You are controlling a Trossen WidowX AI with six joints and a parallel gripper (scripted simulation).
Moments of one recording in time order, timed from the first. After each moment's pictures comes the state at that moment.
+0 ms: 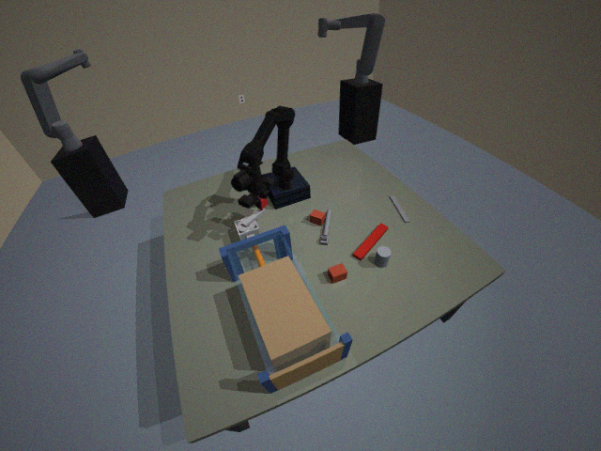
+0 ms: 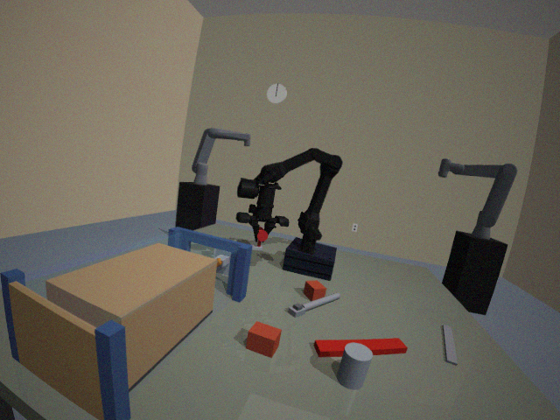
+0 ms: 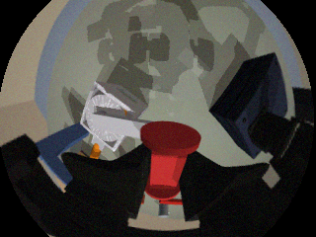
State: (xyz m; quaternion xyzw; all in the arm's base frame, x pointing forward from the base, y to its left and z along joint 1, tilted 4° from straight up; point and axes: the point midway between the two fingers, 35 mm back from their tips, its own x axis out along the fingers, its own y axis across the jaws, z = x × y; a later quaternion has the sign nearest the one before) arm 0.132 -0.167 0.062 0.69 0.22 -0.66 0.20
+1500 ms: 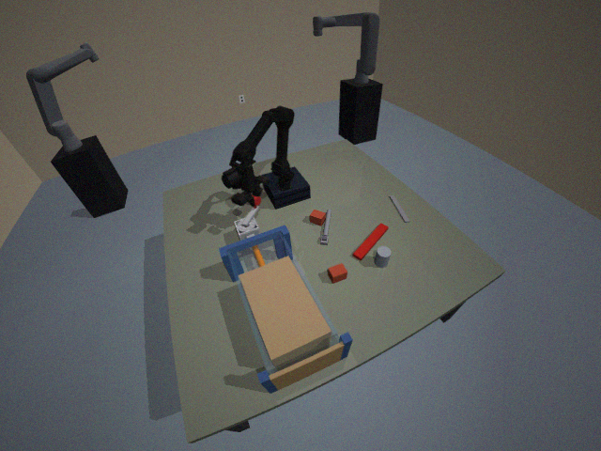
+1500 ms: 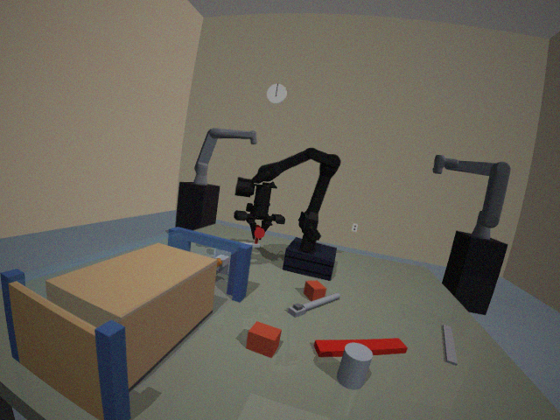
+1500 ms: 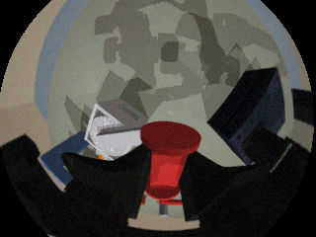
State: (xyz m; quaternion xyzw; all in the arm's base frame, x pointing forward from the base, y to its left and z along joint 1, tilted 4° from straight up) arm 0.105 -0.189 0.060 0.70 0.22 -0.65 0.20
